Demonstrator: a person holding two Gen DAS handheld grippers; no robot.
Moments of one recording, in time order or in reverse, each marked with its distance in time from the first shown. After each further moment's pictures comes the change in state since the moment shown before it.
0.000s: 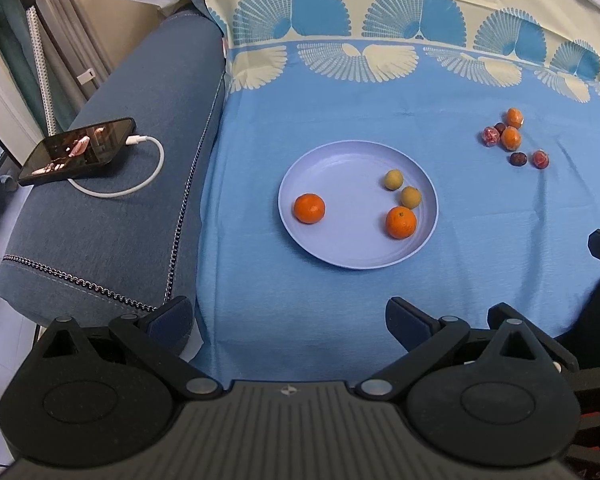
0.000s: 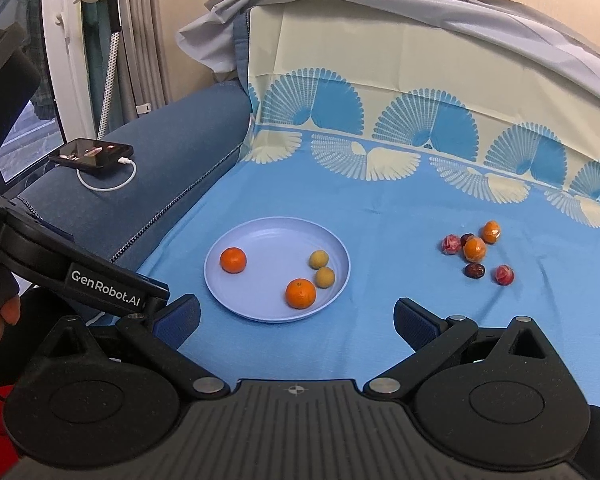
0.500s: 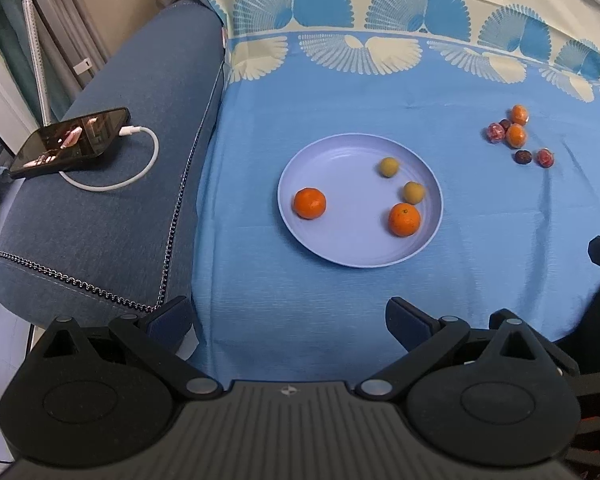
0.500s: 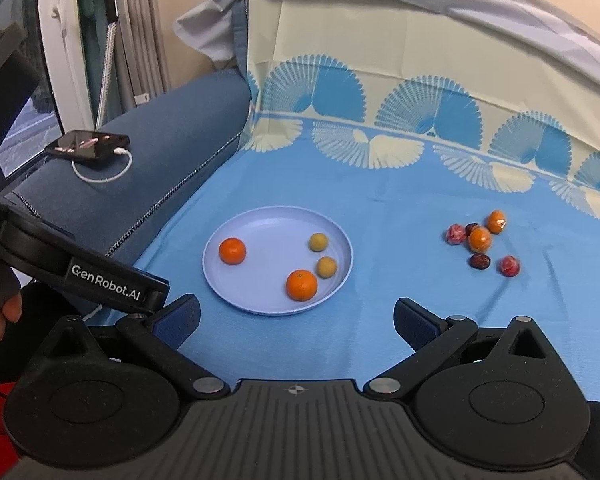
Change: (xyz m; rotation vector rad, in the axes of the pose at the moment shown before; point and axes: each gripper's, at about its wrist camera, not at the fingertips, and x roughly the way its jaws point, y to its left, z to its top) left arm 0.010 0.003 0.003 -0.010 0.018 -0.007; right arm 0.008 -0.003 0.001 0.005 0.030 0.006
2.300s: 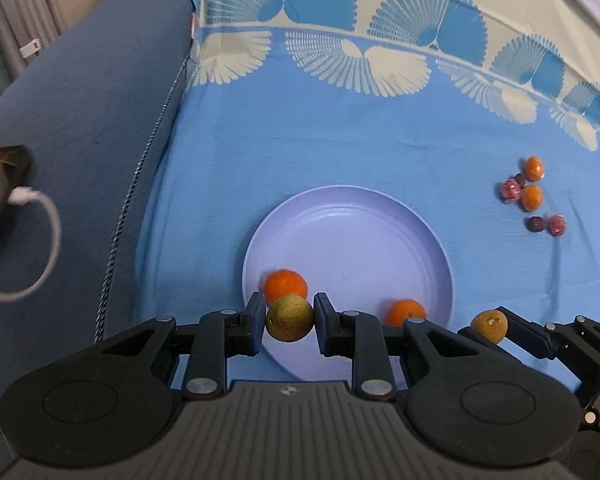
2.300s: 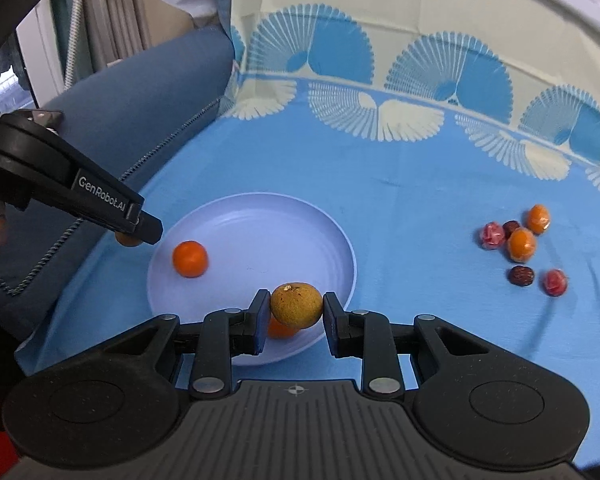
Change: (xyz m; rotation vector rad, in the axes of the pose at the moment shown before) left arm 0.110 0.015 0.092 -0.071 0.041 -0.149; right arm 0.138 -0.019 0.030 -0.003 0.121 0.006
